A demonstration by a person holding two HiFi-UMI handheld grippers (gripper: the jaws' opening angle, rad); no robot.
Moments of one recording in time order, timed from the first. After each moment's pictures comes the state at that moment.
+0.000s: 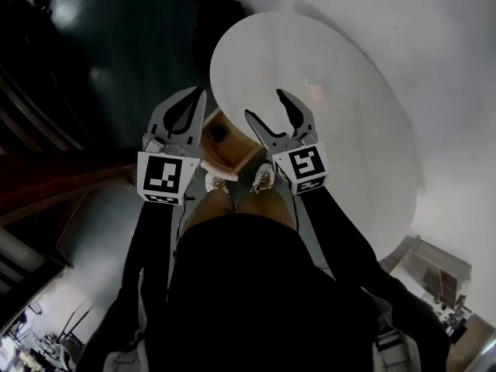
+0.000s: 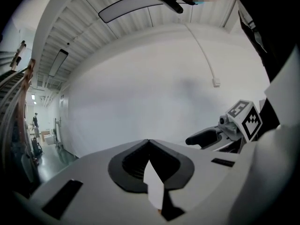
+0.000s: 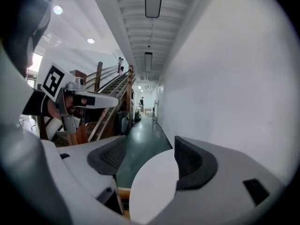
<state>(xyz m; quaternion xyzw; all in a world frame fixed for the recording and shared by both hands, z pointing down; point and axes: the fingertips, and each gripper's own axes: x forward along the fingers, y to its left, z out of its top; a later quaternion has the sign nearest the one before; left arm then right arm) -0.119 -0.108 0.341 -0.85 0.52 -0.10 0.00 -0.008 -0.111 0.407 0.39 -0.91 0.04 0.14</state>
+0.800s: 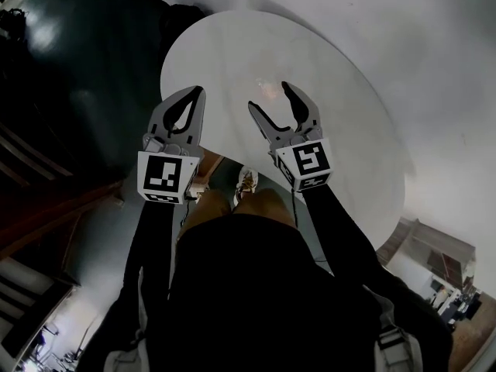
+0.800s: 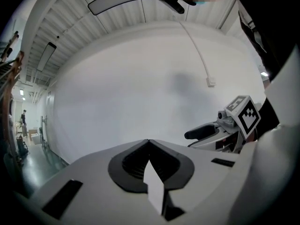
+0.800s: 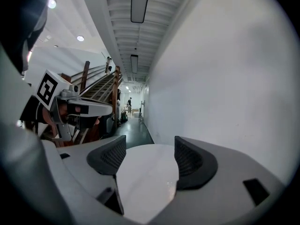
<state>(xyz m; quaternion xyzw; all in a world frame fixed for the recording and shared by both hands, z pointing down) 0.014 -0.152 0.340 -0.88 0.47 -0.09 0.00 0.134 -0.151 0.386 0.47 -0.87 0.05 0.13</state>
